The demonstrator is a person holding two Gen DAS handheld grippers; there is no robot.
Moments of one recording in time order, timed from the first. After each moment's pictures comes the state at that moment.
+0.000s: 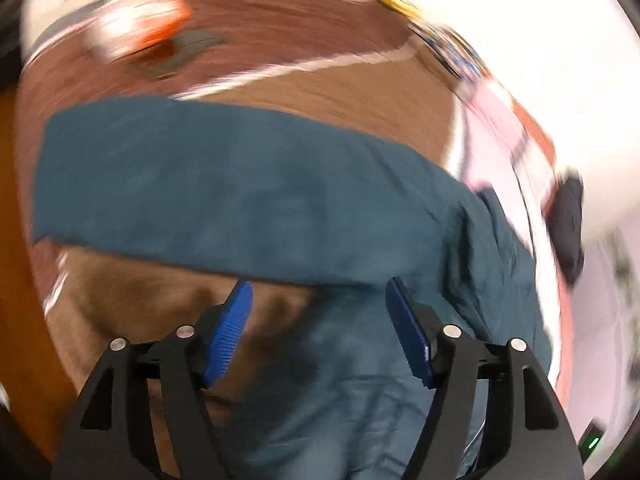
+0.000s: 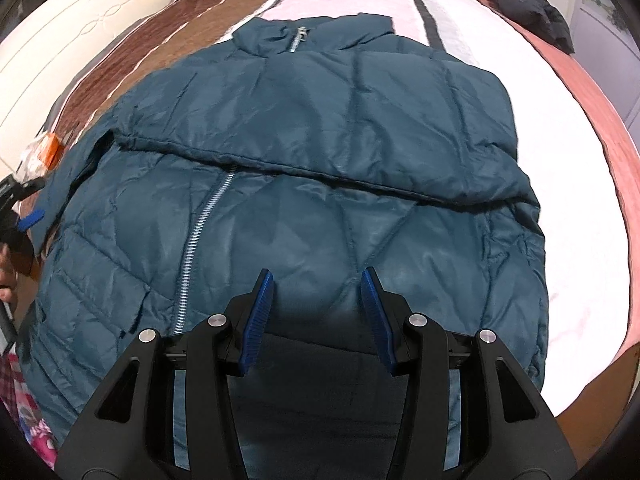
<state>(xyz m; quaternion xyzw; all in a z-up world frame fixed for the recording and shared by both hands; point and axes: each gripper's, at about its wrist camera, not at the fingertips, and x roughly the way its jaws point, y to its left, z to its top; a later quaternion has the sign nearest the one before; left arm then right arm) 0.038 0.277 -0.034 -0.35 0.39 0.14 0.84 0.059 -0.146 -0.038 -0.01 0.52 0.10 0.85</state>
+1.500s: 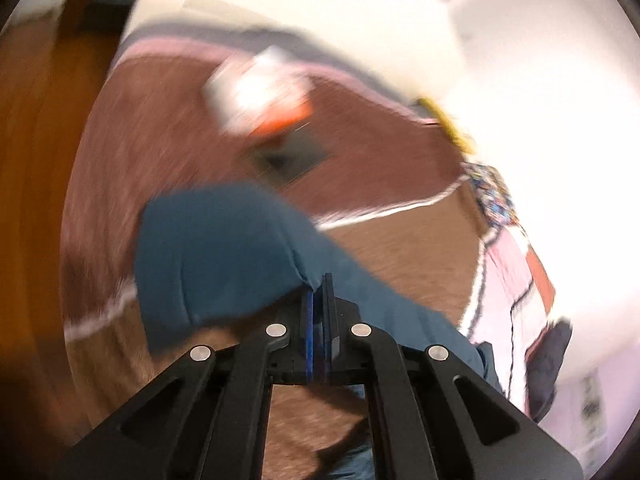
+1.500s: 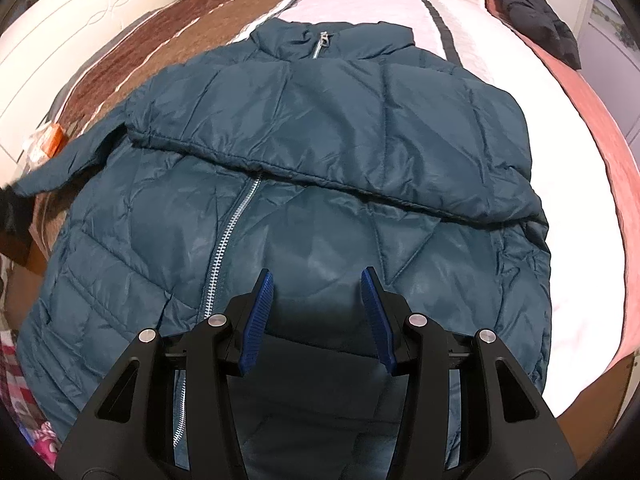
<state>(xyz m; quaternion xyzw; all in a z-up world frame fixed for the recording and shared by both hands) 0.002 0.372 0.006 -0.42 0.23 0.23 0.85 0.060 -0.126 -0.030 -0.02 0.52 0.10 0.85</state>
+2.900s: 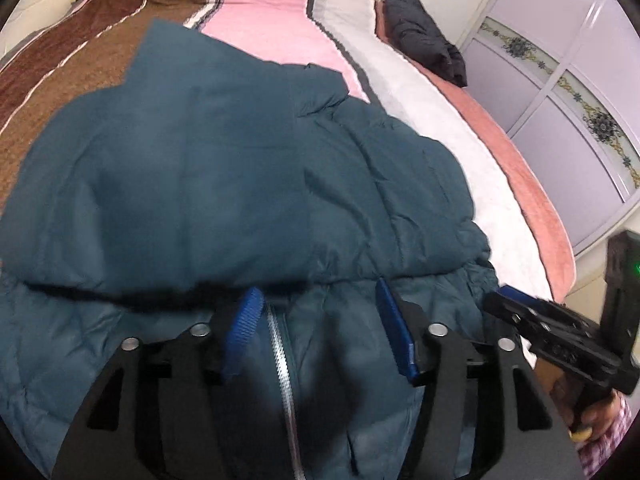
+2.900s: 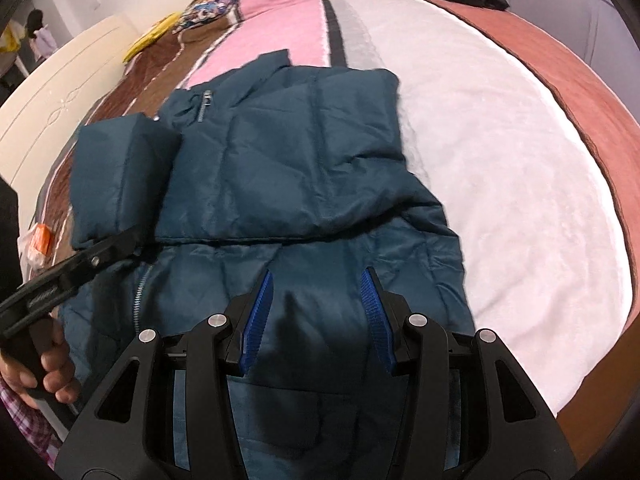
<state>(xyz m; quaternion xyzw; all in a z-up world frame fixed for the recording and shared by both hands) 0.123 -0.009 -0.030 -0.08 0.46 -0.18 0.86 0.070 -0.252 -0.023 0.11 0.48 0.05 0.87</state>
